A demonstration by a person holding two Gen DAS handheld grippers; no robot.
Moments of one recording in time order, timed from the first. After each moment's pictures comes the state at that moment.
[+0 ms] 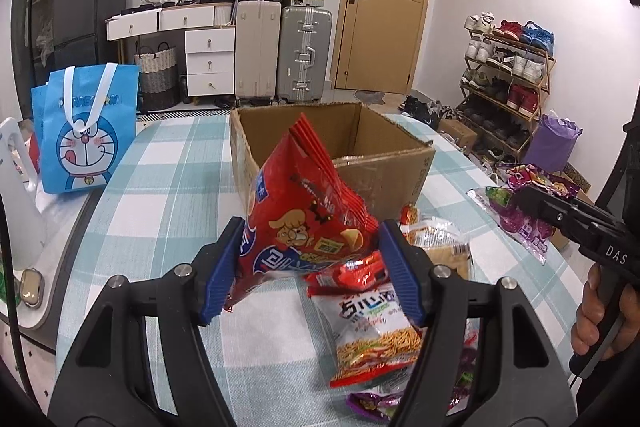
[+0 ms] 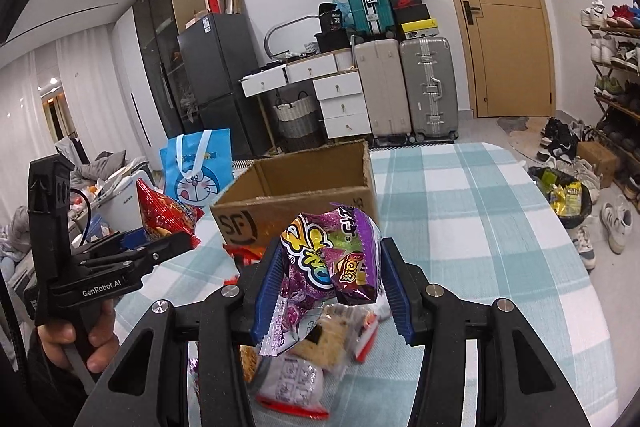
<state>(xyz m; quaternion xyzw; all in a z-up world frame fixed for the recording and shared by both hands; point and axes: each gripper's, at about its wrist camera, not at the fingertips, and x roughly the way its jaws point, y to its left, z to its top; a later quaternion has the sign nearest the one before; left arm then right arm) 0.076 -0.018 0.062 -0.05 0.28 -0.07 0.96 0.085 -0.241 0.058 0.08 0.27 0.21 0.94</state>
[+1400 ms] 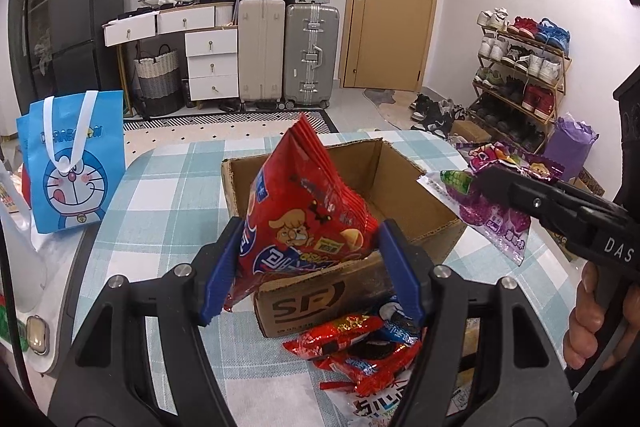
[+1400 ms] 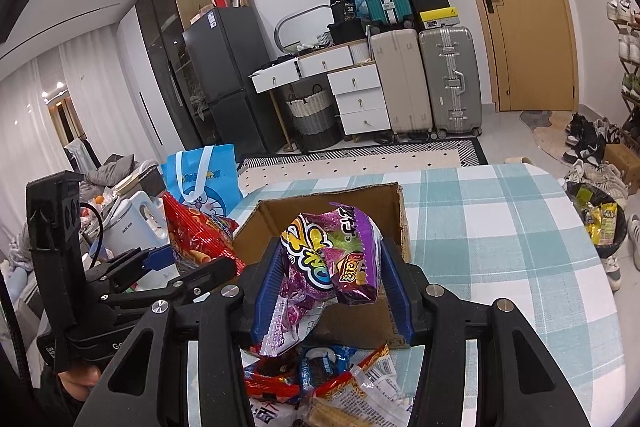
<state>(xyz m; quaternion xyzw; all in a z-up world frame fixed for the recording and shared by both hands) 0.185 -0.028 0.093 -0.03 0.30 -0.05 0.95 0.197 -0.200 0.084 0.09 0.30 0.24 0.92</state>
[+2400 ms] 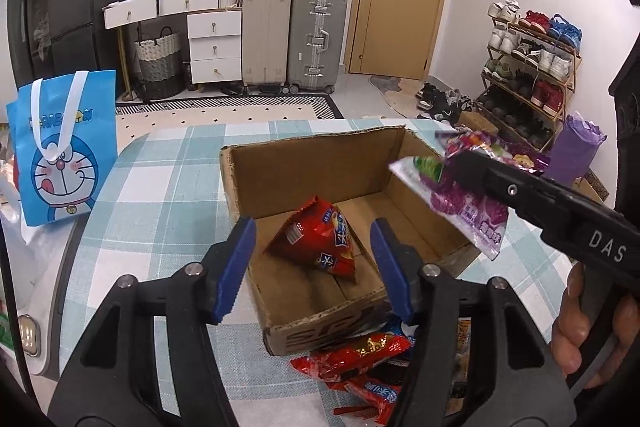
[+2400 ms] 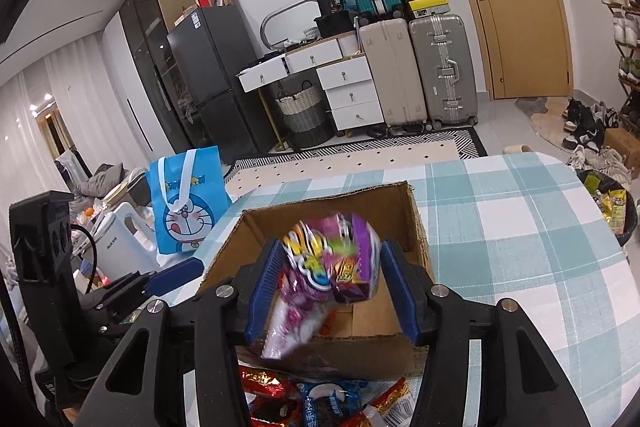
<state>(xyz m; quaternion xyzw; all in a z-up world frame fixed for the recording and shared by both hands) 0.235 -0.011 0.062 -0.04 0.32 -0.05 0.94 0.241 -0.173 0.064 0.10 0.31 0.22 0.92</state>
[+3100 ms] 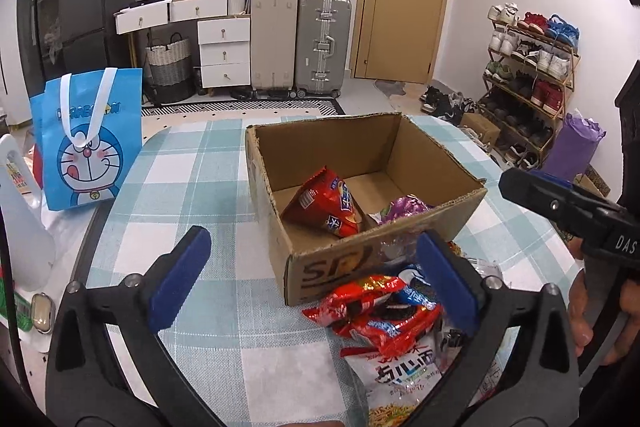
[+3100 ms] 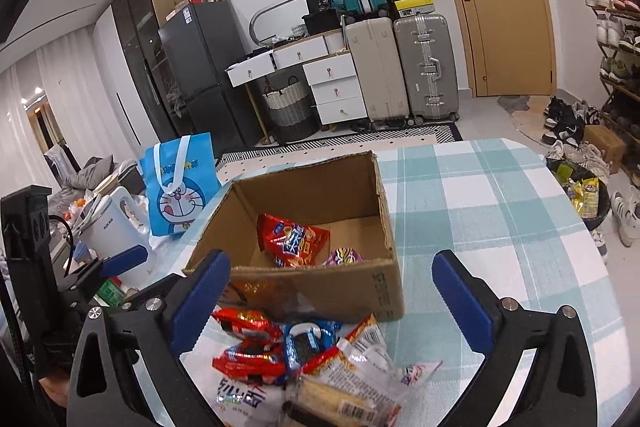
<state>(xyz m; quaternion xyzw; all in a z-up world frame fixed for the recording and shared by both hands) 0.158 -0.001 0.069 -0.04 0.31 -0.04 0.95 0.180 -0.207 0.060 0.09 0.31 0.20 0.92</state>
